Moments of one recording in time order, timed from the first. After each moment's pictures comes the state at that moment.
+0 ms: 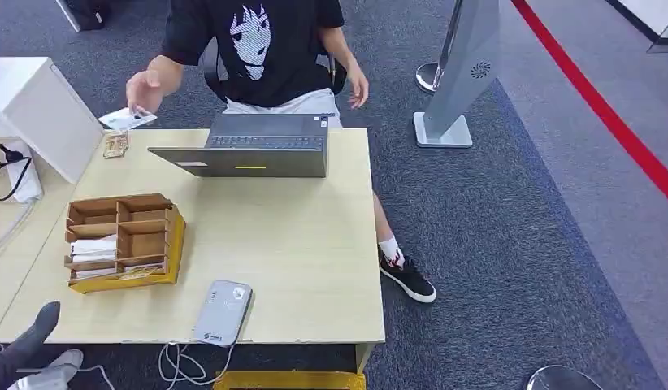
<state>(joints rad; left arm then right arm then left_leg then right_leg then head) 0.24 0.18 0.21 -1.96 -0.75 0.41 -0.43 -0.02 0.05 0.31 -0.17 -0.35 -0.18 0.05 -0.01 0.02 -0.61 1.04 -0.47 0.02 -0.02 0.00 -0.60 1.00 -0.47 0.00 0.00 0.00</state>
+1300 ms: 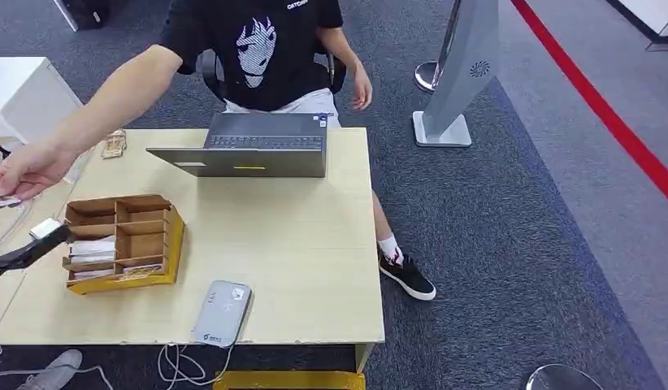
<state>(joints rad) -0.48 0.52 0.01 -1.01 -1.32 0.49 -0.05 -0.05 0.04 0.39 -0.17 -0.30 -0.14 0.08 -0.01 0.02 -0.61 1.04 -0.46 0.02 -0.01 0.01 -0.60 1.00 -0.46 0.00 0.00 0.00</state>
